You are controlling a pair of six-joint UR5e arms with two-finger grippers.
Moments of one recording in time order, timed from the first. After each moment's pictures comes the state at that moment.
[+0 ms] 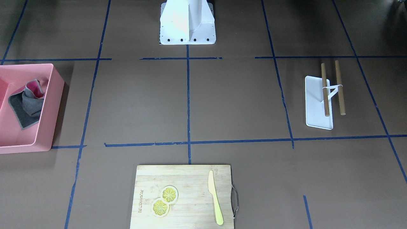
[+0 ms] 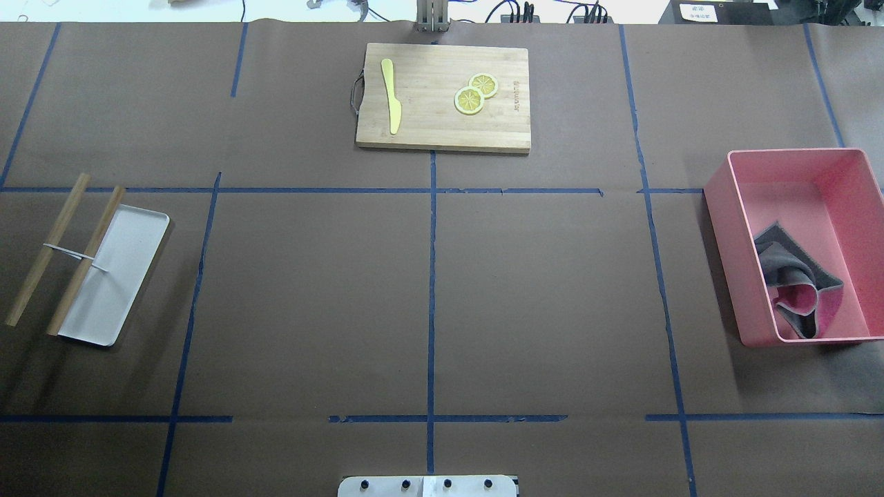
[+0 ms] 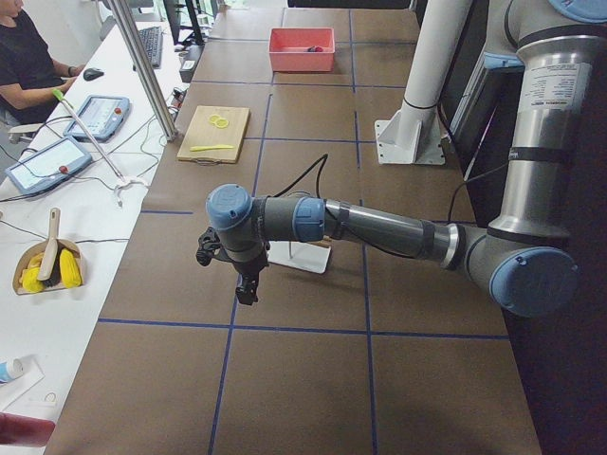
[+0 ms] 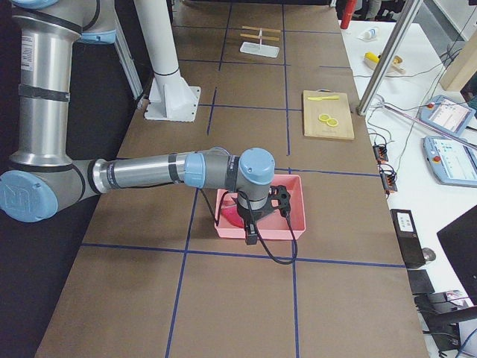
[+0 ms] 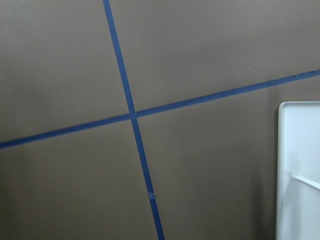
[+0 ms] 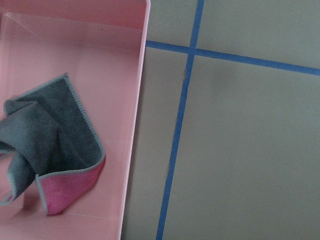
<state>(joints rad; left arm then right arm) -1.56 -1.63 -1.72 -1.31 -2.40 0.20 1.57 -1.71 1.85 -1.77 2.32 -0.19</state>
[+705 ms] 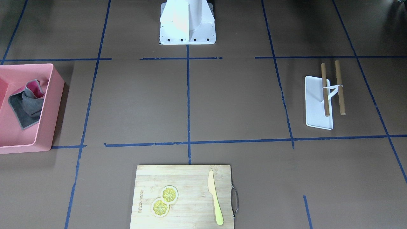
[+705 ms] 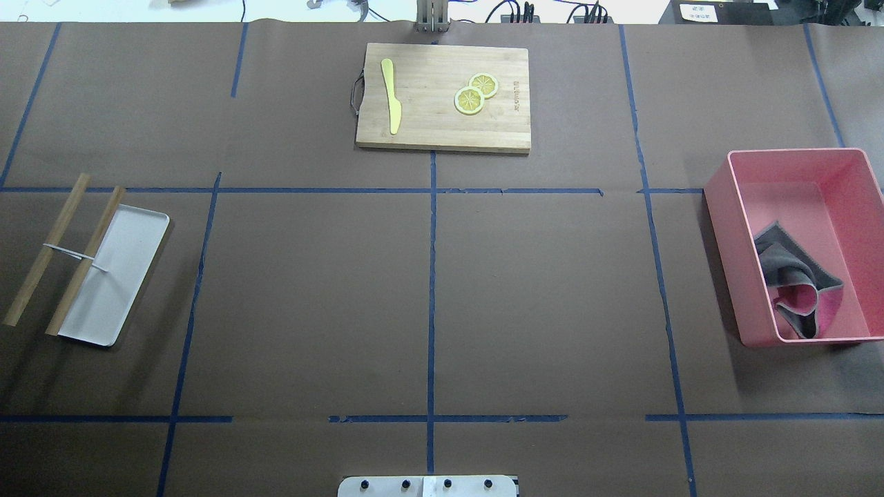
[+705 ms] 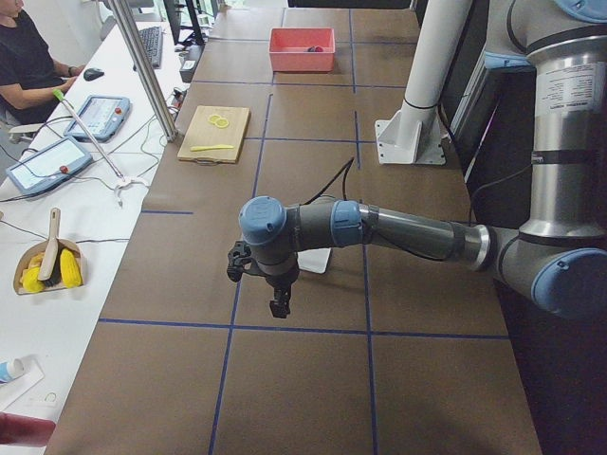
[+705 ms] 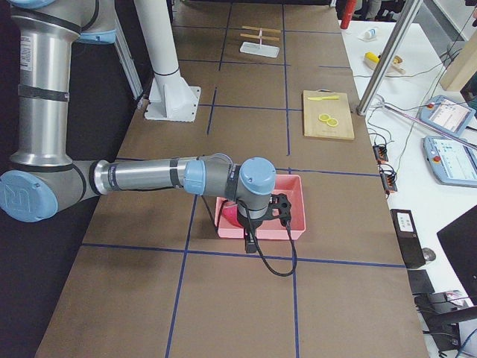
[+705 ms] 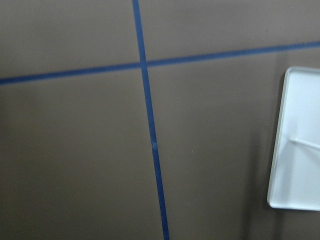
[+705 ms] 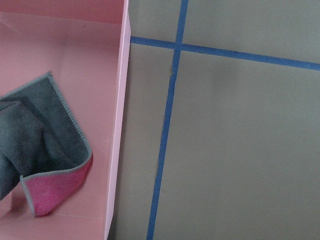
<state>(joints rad) -1.58 -1.47 -1.84 -1.26 -2.39 0.22 1.59 -1.70 1.83 -1.77 2.32 -0.20</state>
